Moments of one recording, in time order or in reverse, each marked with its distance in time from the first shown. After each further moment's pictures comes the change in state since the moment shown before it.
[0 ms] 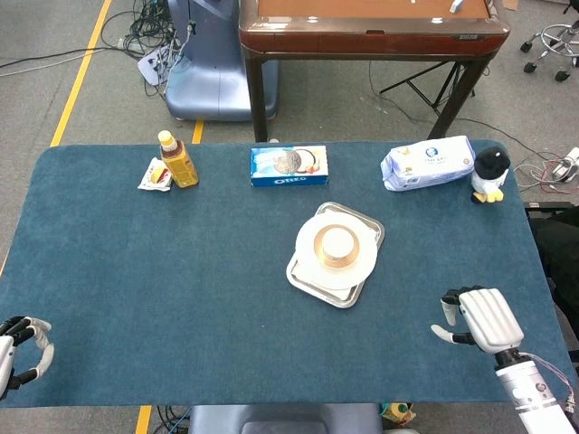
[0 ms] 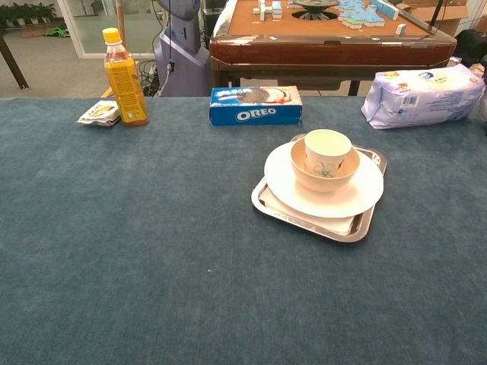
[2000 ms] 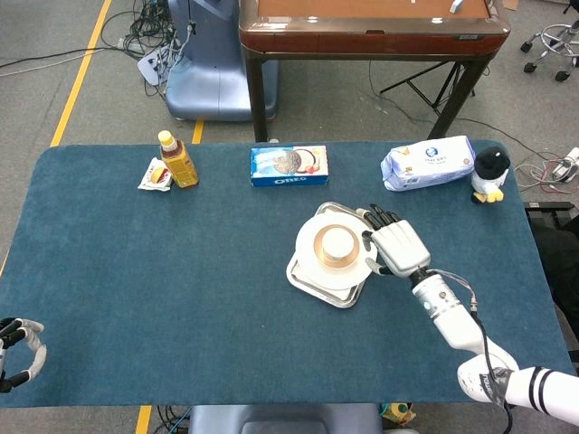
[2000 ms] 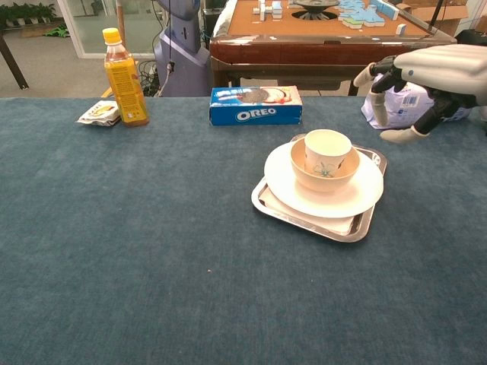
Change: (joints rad) left arm 0.016 0.017 0.000 0.002 0.000 0.024 -0.040; right arm 0.445 -0.257 0.207 0.238 0.281 -0.354 -0.280
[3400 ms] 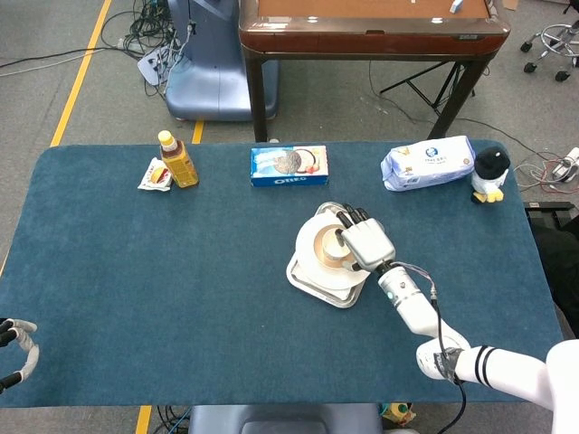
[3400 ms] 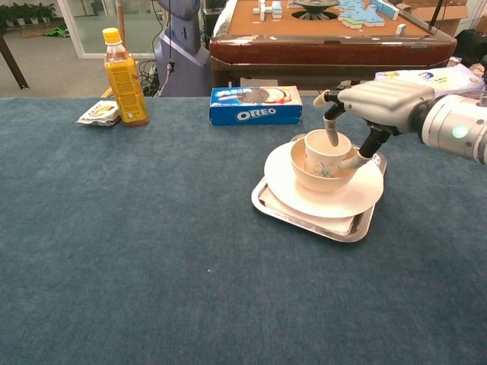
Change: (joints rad) left arm 0.011 0.015 -0.005 0.004 -0.002 0.013 -0.043; right arm 0.143 -0.222 -0.030 0.222 0.124 -0.039 -0.082
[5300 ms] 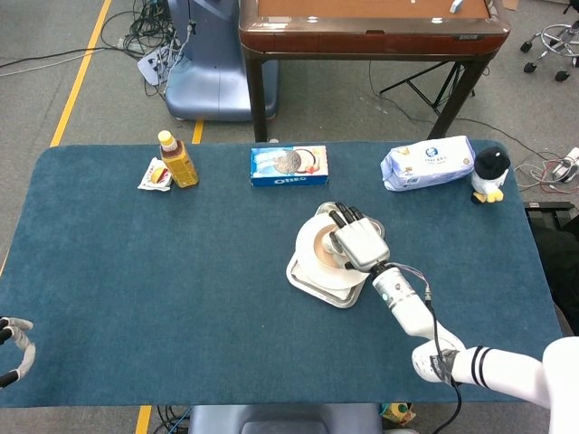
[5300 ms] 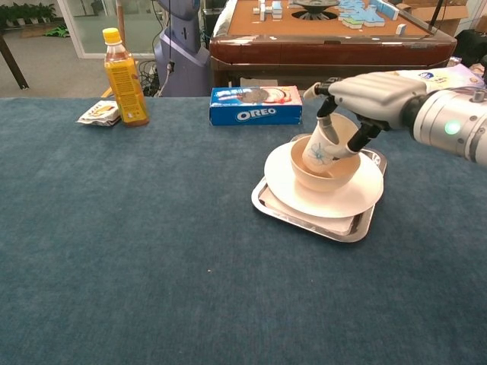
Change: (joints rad) left arm 0.007 -0.009 -0.014 0.008 -0.004 0.018 -0.005; right arm 0.018 0.009 -0.004 -0.051 -0.003 0.048 0.001
